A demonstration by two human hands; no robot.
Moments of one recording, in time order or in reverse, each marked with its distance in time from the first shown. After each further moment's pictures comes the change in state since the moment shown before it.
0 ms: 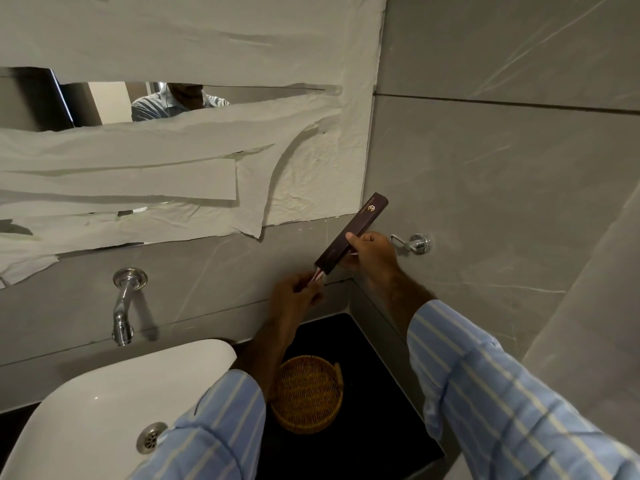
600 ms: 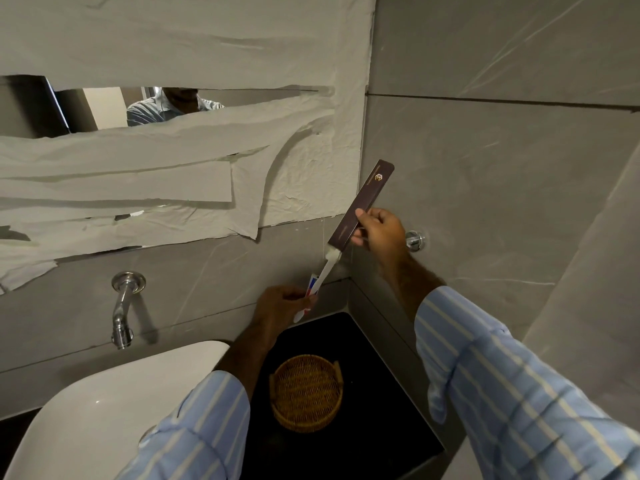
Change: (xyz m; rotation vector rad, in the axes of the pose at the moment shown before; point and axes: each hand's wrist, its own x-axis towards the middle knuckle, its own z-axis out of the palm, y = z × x) left_hand 0.006 -0.010 -0.023 0.334 -0.136 -0.078; right_hand 0.002 -0.028 -0.018 -0.004 0.073 -0.149
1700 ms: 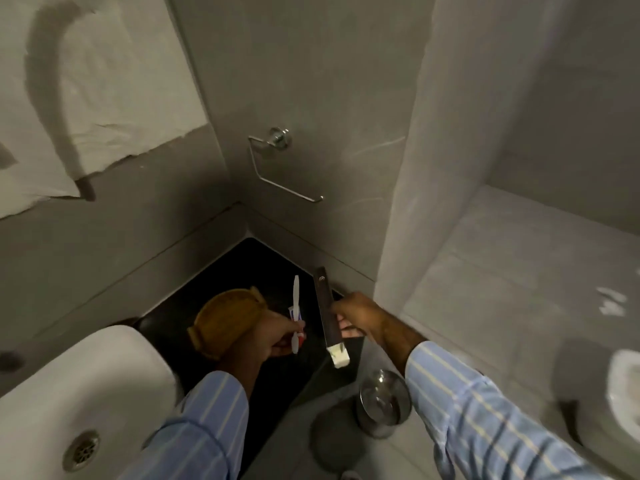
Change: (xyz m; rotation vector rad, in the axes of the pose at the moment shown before) left_hand -0.083 -0.087 0.159 0.125 -0.587 -0.579; right_hand -0.199 0.191 -0.158 -0.111 -0.014 0.845
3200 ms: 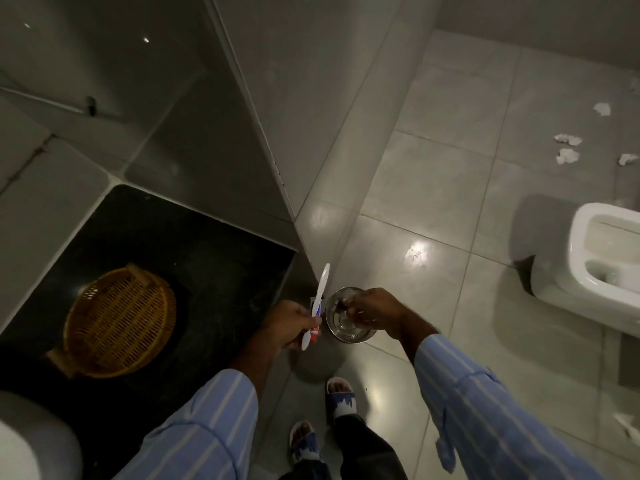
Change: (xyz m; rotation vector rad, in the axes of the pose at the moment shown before) left_hand 0.139 -0.065 0.184 0.480 -0.282 -0.031; right_hand 0.126 0.228 -0.137 0.172 0.150 0.289
